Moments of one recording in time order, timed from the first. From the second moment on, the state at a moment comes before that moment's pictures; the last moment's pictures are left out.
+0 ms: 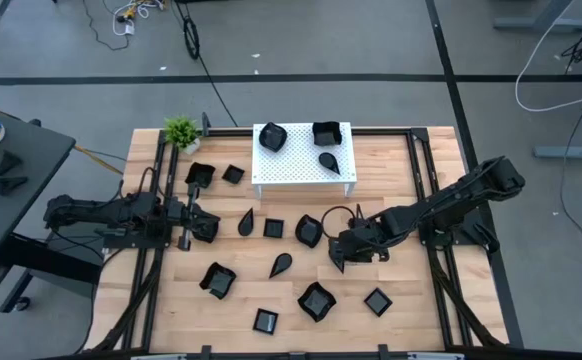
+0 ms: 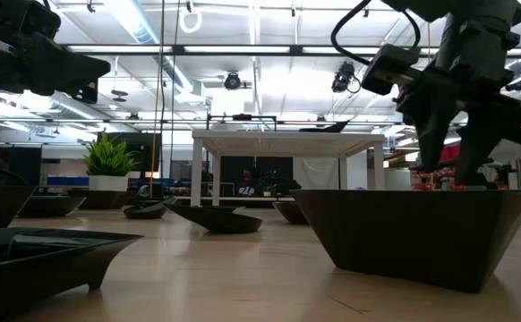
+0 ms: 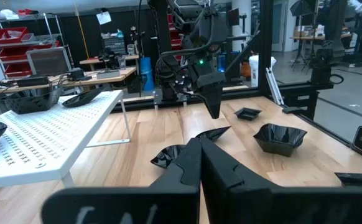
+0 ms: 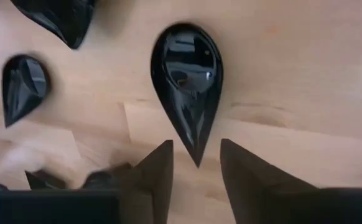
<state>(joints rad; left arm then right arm) -0.09 0.01 0.01 0.05 -0.04 0.08 0.32 1.50 0.83 -0.48 -0.06 1.89</state>
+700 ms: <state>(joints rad) -0.09 0.01 0.01 0.05 -0.04 0.08 0.32 1.58 0.83 -0.40 -0.05 1.86</state>
